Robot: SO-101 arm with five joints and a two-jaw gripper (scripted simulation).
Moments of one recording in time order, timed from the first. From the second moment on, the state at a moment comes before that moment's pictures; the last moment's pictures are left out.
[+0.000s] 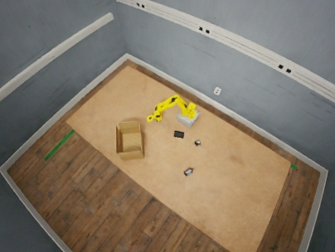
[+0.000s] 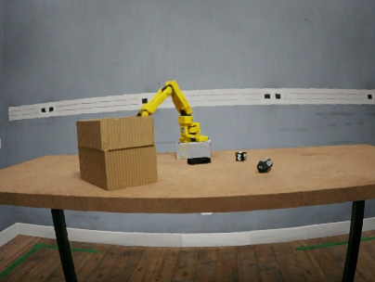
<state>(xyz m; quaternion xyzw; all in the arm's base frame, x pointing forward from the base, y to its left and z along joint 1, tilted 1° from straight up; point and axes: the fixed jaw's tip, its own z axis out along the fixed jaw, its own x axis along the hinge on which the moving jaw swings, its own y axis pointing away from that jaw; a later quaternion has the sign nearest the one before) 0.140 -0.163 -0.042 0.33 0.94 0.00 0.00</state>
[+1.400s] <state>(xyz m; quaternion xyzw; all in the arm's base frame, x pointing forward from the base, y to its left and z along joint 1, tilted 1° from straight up) 0.140 -0.163 -0.042 0.33 0.94 0.00 0.00</state>
